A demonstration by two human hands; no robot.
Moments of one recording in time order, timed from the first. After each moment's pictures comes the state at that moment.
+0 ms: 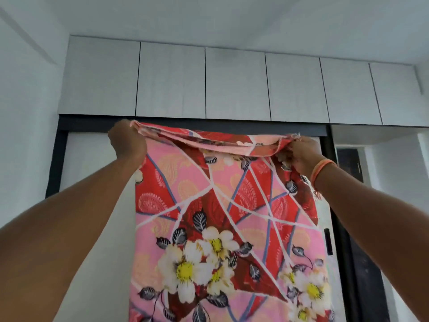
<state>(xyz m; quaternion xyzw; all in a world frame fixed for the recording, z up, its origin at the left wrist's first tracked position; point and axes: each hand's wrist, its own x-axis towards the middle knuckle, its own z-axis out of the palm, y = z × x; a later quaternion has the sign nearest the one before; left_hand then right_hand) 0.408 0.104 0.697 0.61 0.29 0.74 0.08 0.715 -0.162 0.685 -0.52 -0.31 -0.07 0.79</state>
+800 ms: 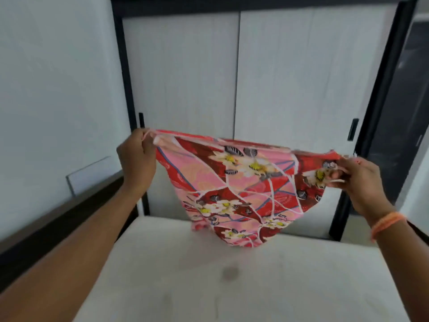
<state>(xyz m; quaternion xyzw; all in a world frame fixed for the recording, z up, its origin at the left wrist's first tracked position) 0.208 -0.198 0.352 0.69 0.31 0.65 0.07 0.577 -0.477 0.328 -0.61 -0.32 0.07 0.72</state>
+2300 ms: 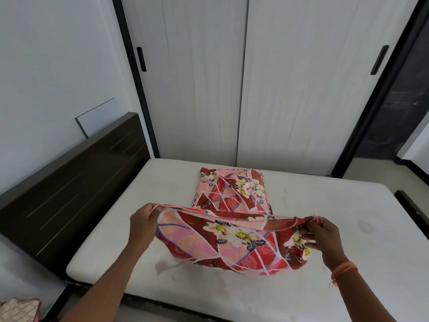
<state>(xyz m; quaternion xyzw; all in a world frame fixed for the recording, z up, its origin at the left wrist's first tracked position) 0.078 -0.285 0.058 0.76 0.51 0.32 0.25 0.445 -0.553 0.043 -0.77 -0.12 0.25 0.58</state>
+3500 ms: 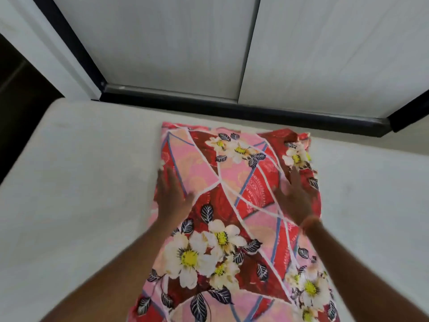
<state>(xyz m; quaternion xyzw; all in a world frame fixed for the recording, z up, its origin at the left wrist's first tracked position) 0.468 0.132 -0.336 0.77 0.56 0.05 0.30 0.736 -0.050 -0.312 -0.83 -0.26 0.33 0.37</state>
